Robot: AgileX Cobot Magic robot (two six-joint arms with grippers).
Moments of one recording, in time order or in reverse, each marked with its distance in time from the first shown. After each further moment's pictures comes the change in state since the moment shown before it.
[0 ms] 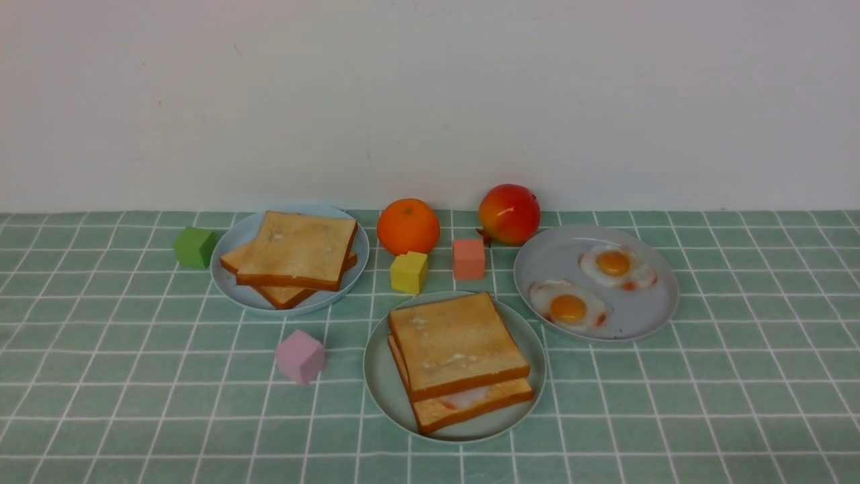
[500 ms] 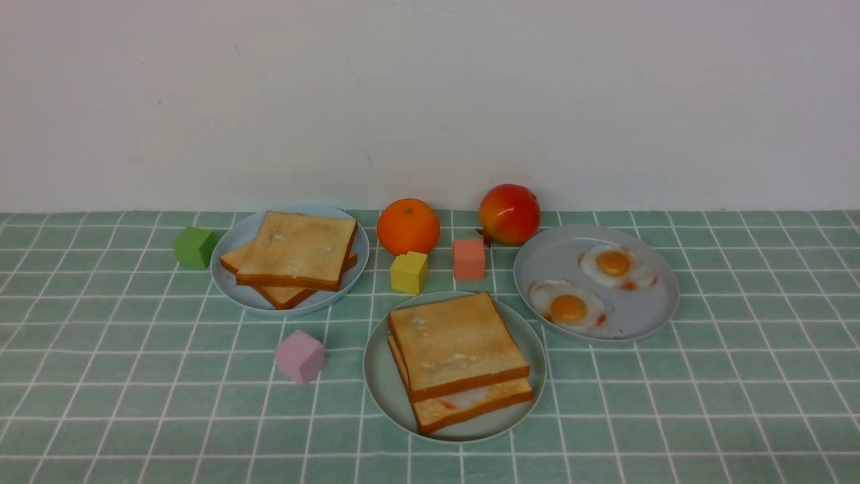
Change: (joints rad) right arm 0.000 0.000 0.000 0.000 0.001 0.000; left arm 0.000 0.000 0.000 0.000 0.000 0.000
